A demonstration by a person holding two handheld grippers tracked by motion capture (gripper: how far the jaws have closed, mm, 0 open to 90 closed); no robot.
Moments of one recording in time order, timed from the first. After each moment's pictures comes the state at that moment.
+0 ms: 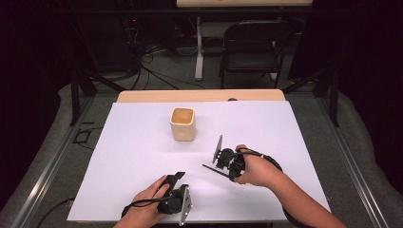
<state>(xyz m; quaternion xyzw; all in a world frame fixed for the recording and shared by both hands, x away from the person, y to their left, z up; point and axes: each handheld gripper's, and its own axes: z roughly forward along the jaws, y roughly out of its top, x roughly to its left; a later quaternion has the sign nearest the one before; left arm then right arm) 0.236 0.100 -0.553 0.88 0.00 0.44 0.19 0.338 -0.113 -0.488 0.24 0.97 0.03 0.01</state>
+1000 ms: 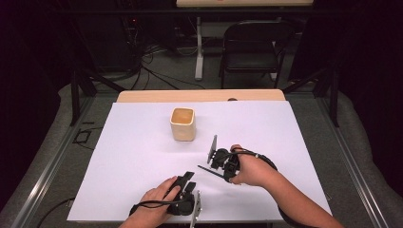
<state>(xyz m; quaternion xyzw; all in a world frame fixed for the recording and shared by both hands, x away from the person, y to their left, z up) 0.231 0.073 -0.552 0.86 -0.05 0.48 0.17 0.337 -0.098 -0.484 0.23 0.97 0.02 0.00</state>
